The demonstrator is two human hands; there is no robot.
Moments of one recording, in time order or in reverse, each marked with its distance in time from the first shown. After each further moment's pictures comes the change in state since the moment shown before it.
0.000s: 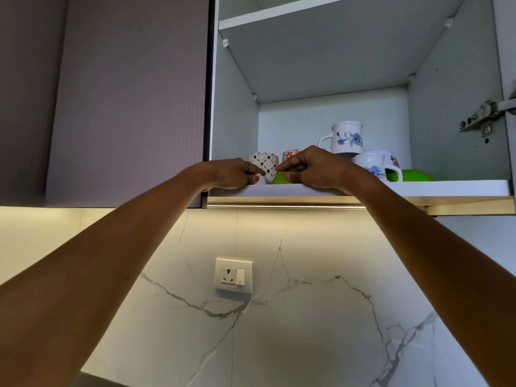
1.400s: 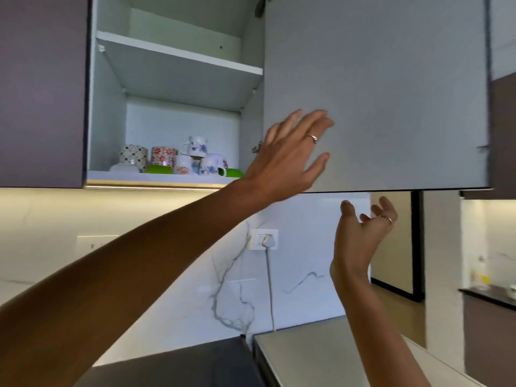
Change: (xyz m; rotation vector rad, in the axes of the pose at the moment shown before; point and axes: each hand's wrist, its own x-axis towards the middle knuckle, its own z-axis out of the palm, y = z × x) left_hand -0.216 0.294 0.019 -0.127 0.797 0.923; right_hand -0.365 -0.123 -0.098 0.337 1.504 0.555
